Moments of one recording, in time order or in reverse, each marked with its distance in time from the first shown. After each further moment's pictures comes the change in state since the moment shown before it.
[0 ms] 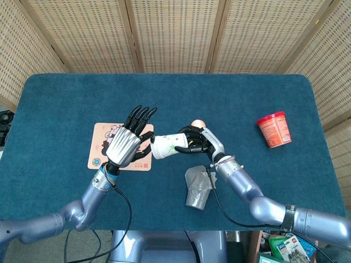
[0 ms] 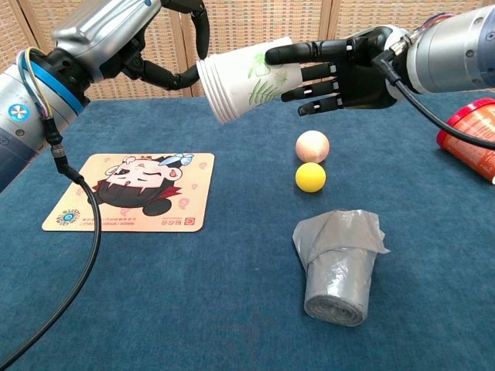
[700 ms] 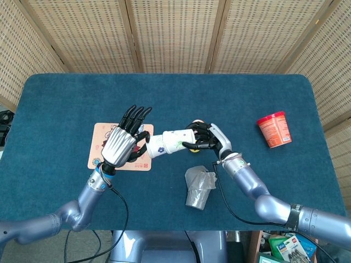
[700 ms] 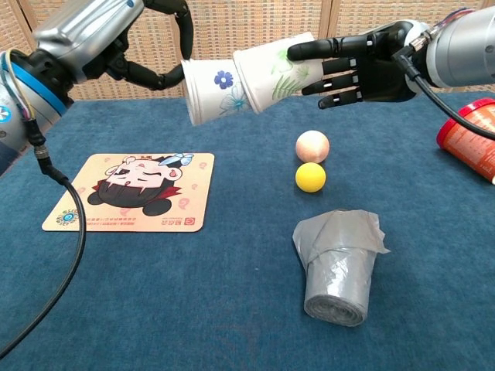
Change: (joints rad) left arm 0.020 0.027 0.023 0.005 0.000 0.033 -0.011; right arm -0.027 0.025 -0.003 0.029 -0.036 -0.002 0.020
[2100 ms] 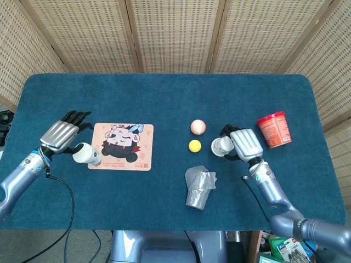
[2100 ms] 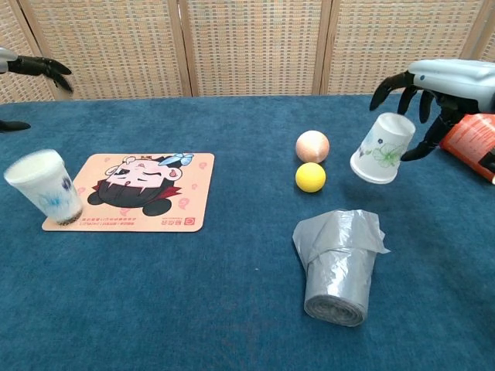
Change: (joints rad) left arm 0.015 0.618 0.178 -0.157 -0.229 -0.585 -0.223; right arm -0.089 -0.063 -0.366 0.265 -0.612 0.397 -0.770
